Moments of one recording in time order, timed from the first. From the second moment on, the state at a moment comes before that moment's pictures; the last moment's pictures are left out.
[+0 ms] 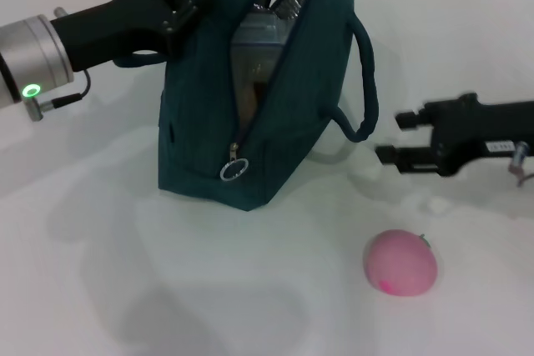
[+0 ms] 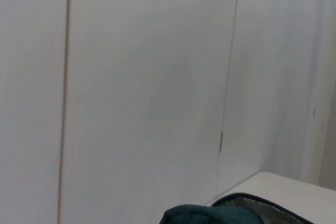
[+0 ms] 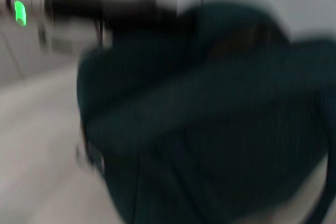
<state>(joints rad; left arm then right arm) -0.48 -2.08 0.92 0.78 1.57 1.29 -1.37 0.30 1.98 -1.46 -1.35 -1.88 -1.19 2.00</state>
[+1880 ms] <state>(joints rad) -0.55 -2.08 0.93 0.75 1.58 1.21 -1.37 0.63 2.02 -1.61 -1.19 -2.26 -1.52 2.23</state>
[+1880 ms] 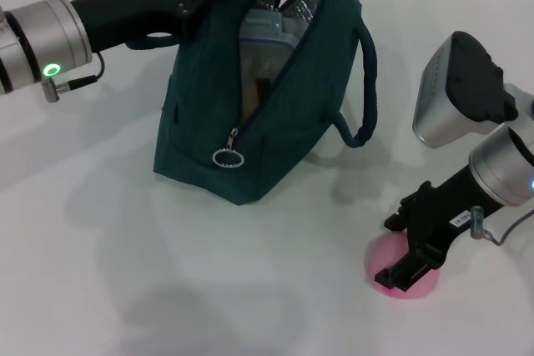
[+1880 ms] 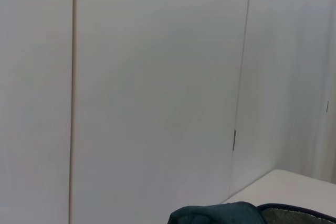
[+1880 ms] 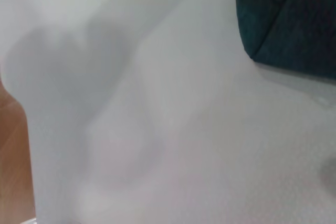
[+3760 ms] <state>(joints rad) -0.58 -2.09 0.93 0.75 1.57 1.28 -1.37 0.80 2.01 -1.07 -0.62 -1.47 -1.30 1.49</state>
